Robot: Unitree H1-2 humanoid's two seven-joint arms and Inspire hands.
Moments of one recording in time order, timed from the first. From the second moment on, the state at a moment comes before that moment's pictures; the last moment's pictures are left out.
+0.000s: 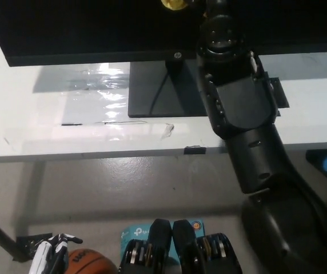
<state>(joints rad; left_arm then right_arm) 0.02 0.16 0.07 0.38 -0.03 -0.20 -0.04 -1.20 0.14 -0.08 0.62 -0.18 0.46 -0.40</state>
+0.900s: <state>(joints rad) 0.06 0.16 0.07 0.38 -0.04 -0.21 -0.04 -0.90 -0.09 -0.17 0.38 -0.17 0.46 -0.38</state>
